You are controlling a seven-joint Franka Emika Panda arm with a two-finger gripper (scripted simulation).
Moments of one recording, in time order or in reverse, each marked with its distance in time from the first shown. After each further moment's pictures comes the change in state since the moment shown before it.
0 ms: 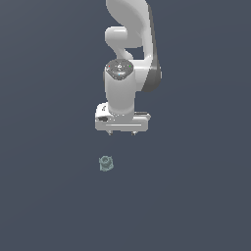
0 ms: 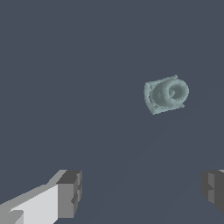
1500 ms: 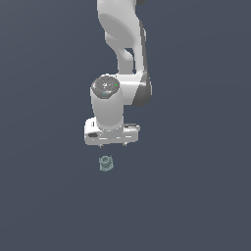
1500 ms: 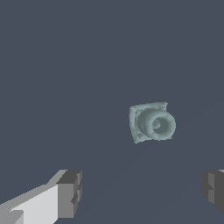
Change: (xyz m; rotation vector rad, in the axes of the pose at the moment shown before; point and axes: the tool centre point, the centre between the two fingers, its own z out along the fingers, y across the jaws) arm 0.043 0.036 0.025 -0.010 0.012 -0.113
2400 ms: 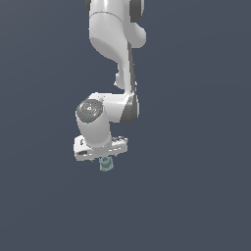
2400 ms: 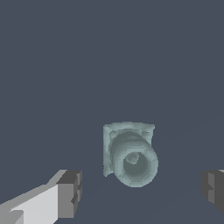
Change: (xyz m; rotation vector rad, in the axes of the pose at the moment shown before) arm 0.028 0.043 0.049 0.008 0.001 -0.121
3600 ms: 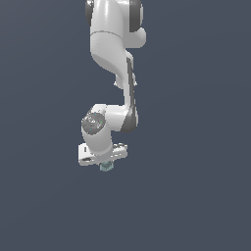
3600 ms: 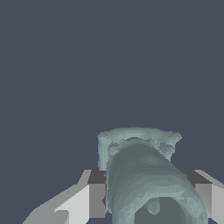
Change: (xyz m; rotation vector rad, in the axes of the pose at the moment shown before) arm 0.001 0.000 0.050 0.000 0.001 -0.004
